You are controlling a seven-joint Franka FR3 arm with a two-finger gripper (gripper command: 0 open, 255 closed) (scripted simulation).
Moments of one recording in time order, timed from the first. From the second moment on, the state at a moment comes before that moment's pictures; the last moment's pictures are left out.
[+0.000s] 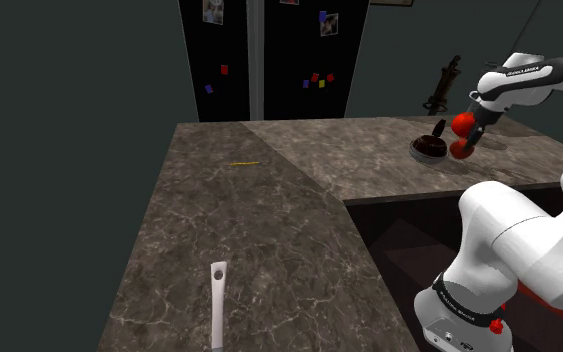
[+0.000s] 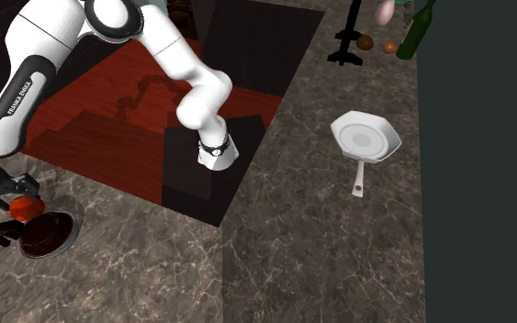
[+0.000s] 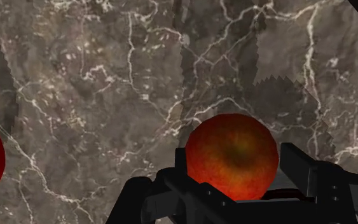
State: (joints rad) arm 0.94 -0.56 -2.04 -1.84 -0.52 2.10 -1.13
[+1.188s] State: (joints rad) arm 0.97 -0.58 -2.07 -1.86 -0.55 2.14 -1.11
